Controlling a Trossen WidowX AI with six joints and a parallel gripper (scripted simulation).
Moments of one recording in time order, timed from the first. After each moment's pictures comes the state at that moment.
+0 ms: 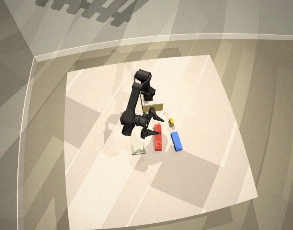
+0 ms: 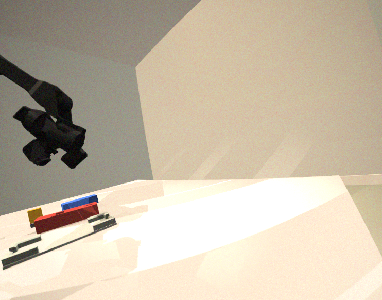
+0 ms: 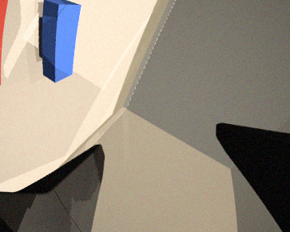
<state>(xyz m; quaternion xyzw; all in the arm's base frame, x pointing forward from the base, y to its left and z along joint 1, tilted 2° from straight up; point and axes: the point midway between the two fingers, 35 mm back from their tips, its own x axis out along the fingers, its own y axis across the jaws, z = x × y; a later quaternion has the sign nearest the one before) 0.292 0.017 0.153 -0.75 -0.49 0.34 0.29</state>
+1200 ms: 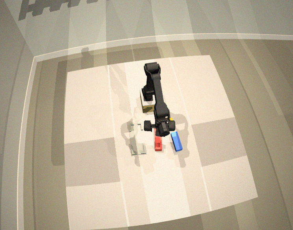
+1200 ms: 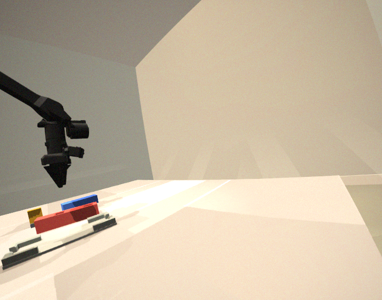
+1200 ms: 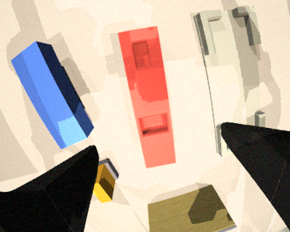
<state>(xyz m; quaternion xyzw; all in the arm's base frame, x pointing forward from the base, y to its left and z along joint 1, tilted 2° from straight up) 0.276 0.045 0.063 -0.05 -0.70 0.02 -0.71</state>
